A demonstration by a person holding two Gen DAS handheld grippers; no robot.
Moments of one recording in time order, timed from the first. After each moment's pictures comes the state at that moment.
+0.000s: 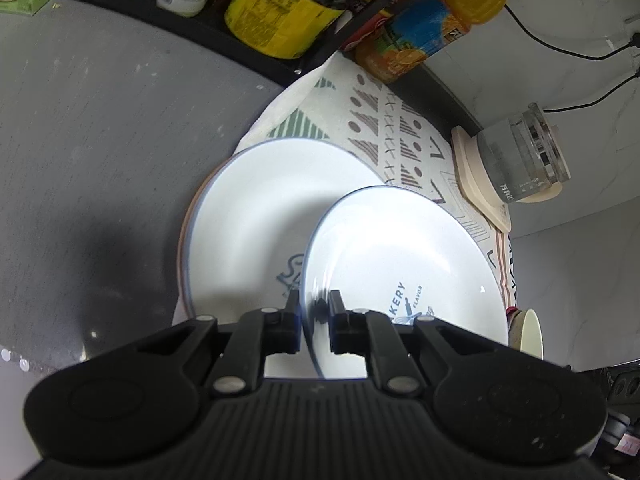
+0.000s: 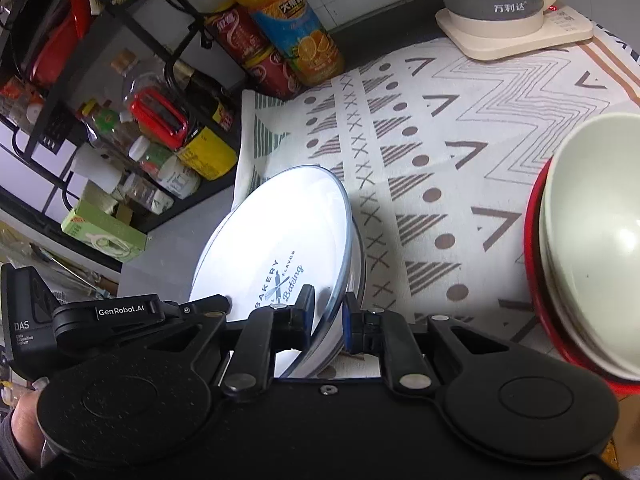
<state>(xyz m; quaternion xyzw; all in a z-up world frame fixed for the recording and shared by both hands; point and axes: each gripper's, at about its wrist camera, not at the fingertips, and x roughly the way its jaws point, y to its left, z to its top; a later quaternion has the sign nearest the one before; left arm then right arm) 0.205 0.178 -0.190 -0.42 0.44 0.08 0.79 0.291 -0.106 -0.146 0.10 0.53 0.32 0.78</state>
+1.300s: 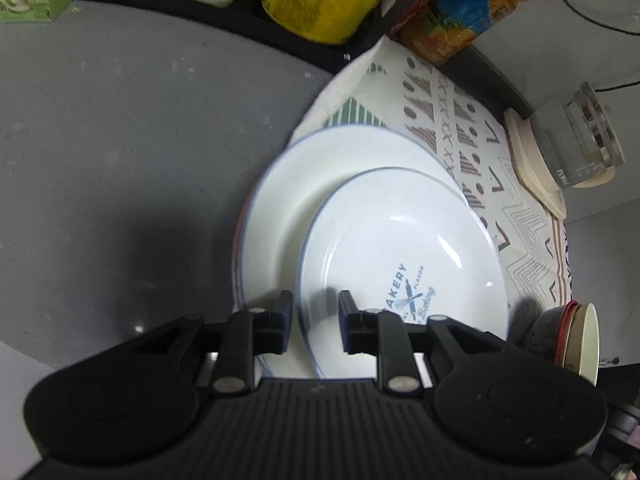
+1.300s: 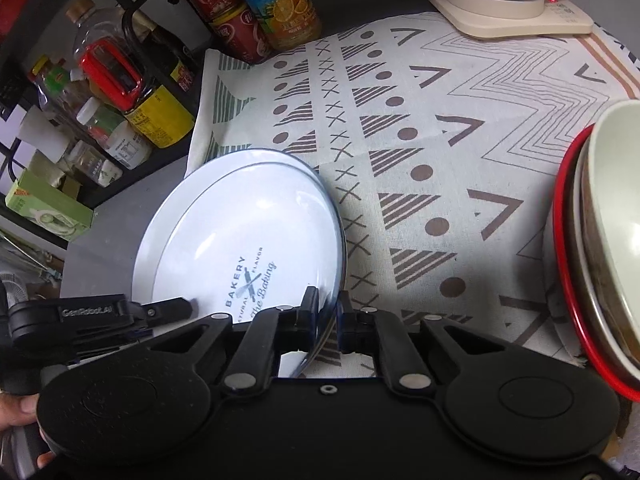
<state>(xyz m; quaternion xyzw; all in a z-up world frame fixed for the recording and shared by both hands) 0.214 0.189 -0.202 -0.37 0.49 0.13 0.78 0.298 -0.070 -0.176 0.04 0.55 0.27 0.79</state>
